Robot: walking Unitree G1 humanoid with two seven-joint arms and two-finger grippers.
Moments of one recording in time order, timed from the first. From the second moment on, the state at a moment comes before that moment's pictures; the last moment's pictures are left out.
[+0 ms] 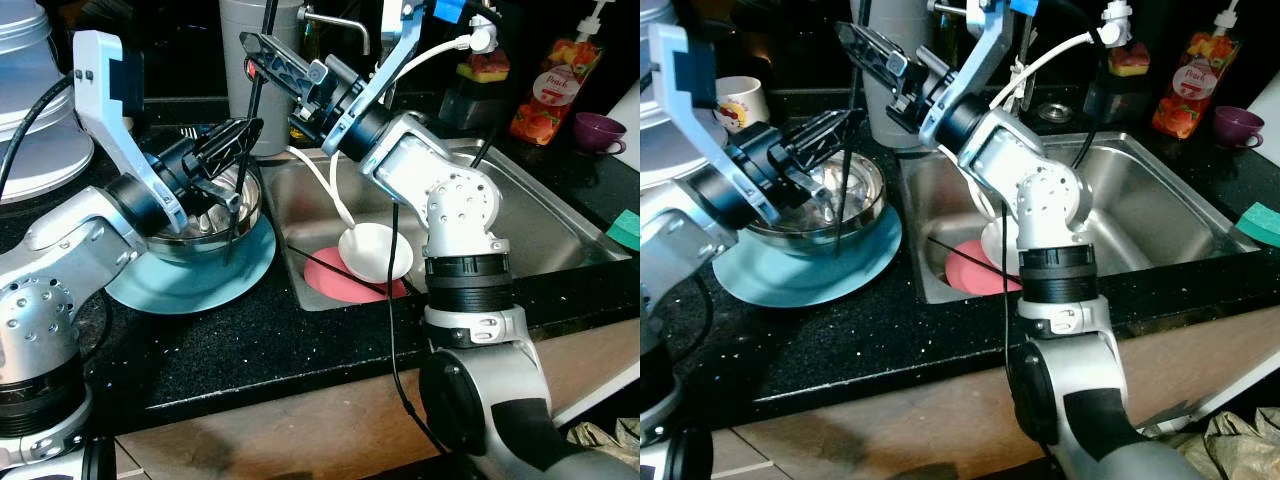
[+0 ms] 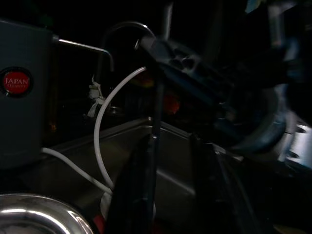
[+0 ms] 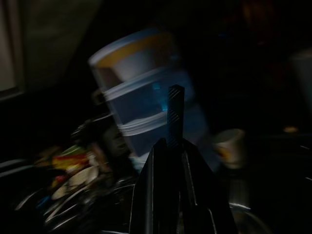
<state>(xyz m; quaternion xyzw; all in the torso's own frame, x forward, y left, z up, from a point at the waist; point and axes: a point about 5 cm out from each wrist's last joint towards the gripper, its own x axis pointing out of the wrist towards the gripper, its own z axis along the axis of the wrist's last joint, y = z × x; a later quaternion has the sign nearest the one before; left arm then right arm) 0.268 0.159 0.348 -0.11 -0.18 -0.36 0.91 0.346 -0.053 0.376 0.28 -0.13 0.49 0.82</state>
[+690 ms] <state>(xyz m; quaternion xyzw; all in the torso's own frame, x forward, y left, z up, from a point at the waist) 0.270 0.176 0.354 -0.06 -0.18 -0.31 0.93 0.367 -0.107 0.387 0.17 -0.15 0.43 0.88</state>
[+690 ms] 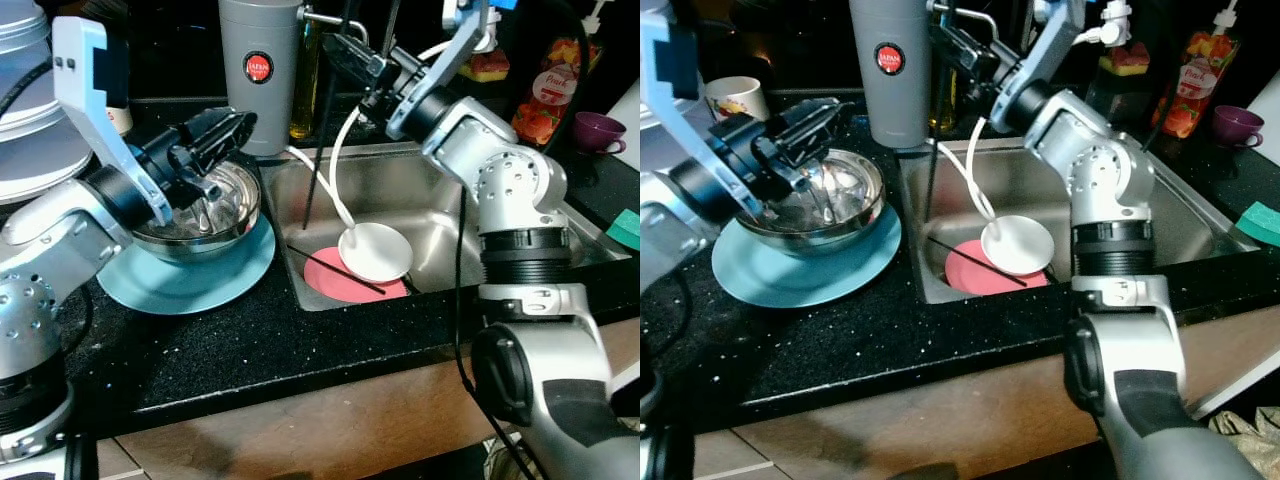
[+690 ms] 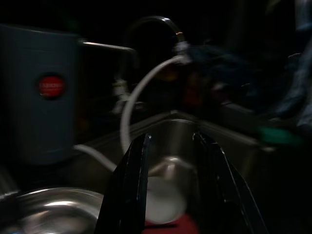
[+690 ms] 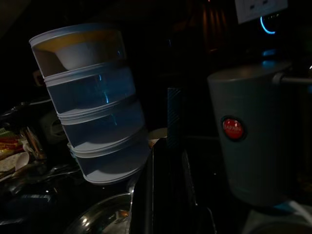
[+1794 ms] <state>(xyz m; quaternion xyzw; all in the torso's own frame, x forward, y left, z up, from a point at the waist) 0.316 0.096 0.309 0.13 -0.06 -0.36 0.92 0.414 -0.130 0.263 0.00 -0.10 0.12 0.99</state>
